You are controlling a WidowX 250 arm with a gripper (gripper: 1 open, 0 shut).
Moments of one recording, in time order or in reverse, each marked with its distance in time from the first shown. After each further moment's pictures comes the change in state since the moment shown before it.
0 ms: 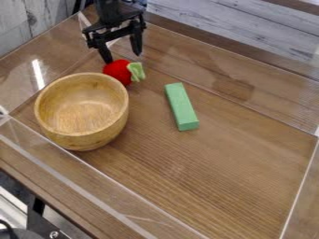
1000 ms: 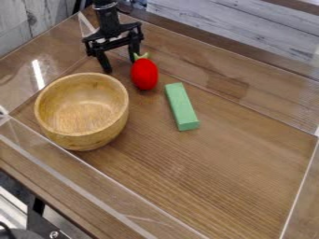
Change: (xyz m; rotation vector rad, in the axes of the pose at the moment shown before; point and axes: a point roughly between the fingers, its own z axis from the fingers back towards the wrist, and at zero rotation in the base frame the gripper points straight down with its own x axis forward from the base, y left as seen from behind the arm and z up) arm 0.017 -0.005 -0.027 0.008 -0.020 -0.060
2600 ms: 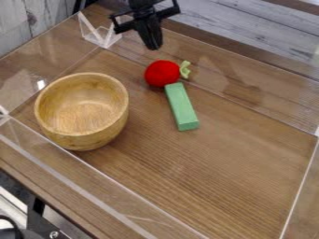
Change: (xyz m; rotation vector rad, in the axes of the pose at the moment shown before) arm -0.093 -0.058 0.069 -0.168 0.072 -0.428
